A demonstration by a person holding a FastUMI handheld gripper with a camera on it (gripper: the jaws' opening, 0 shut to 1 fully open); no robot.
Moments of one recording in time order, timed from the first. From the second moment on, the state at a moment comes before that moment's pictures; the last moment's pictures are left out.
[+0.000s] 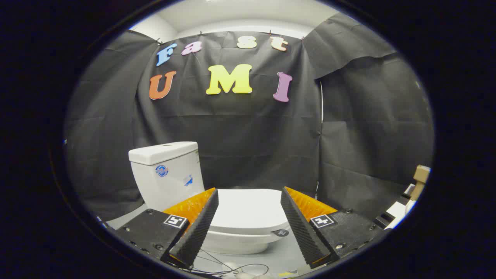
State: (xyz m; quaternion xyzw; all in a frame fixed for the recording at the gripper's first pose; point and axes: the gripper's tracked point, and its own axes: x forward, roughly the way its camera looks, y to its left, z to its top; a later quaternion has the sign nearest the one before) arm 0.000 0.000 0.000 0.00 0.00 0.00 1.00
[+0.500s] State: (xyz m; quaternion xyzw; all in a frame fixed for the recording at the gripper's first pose) arm 0.010 -0.001 0.011 0.00 -0.01 0.00 1.00
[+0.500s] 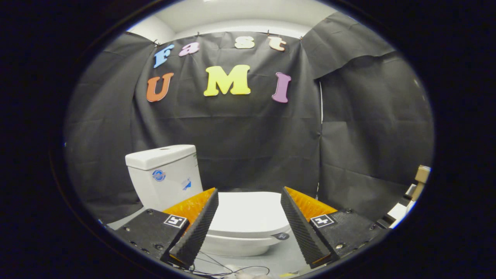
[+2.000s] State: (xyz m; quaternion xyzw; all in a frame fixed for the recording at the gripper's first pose) arm 0.148 -0.148 -0.216 0.34 0.25 0.00 0.91
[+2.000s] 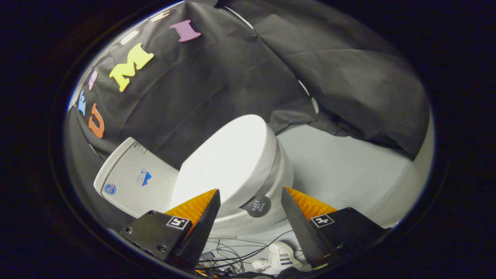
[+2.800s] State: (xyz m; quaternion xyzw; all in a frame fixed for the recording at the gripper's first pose) arm 0.167 -0.132 -0.268 0.52 0.30 0.04 0.80
